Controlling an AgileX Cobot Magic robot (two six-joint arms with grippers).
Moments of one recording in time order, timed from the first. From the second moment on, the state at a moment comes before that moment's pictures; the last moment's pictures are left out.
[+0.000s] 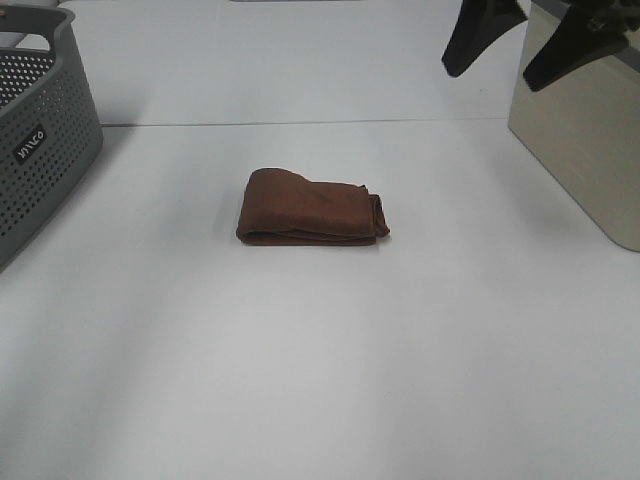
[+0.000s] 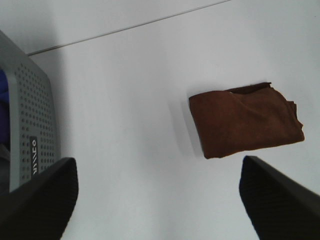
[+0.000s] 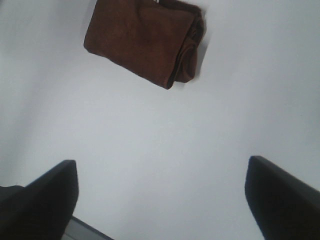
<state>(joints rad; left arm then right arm) -0.31 1.83 -2.00 -0.02 1.21 -0.06 0.20 1.71 -1.62 0.32 1.21 -0.16</state>
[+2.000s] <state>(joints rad) -0.31 0.15 -0.51 -0.07 1.06 0.16 0.20 0.16 -0.51 0.05 1.07 -0.11</state>
